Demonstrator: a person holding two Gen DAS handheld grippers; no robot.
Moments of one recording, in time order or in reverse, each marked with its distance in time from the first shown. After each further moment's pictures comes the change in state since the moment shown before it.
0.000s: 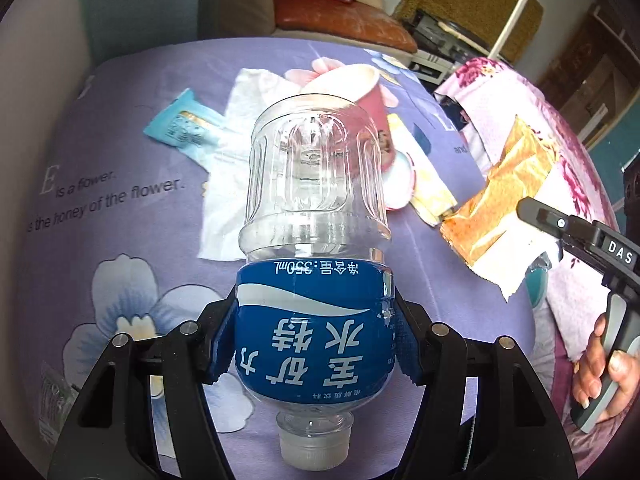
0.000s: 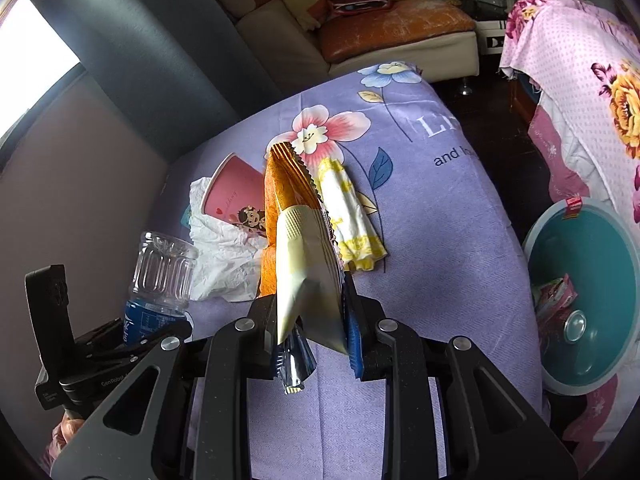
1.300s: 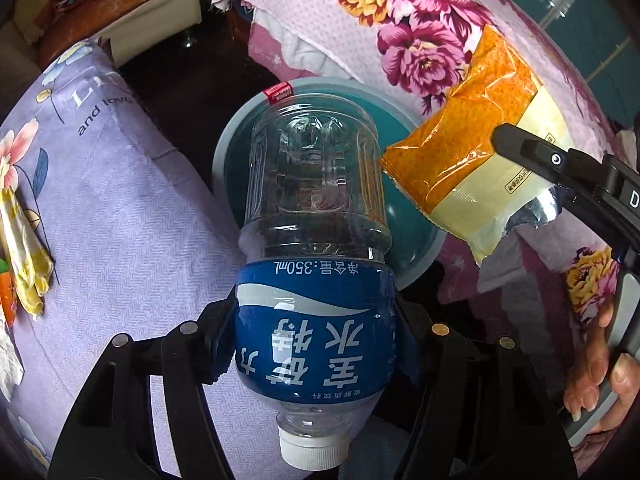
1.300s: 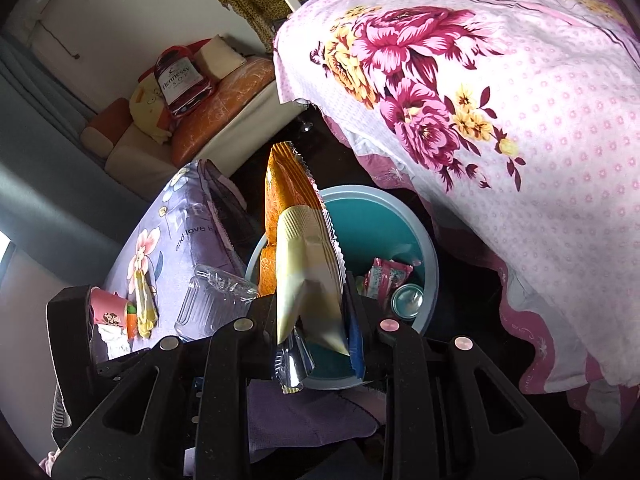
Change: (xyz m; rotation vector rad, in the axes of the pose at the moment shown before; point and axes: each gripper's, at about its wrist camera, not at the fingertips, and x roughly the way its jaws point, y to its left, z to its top) left arm 0.136 -0.328 -0.021 0.543 0.284 -0.118; right arm -0.134 -0.263 -0.071 0.441 -0.244 -0.191
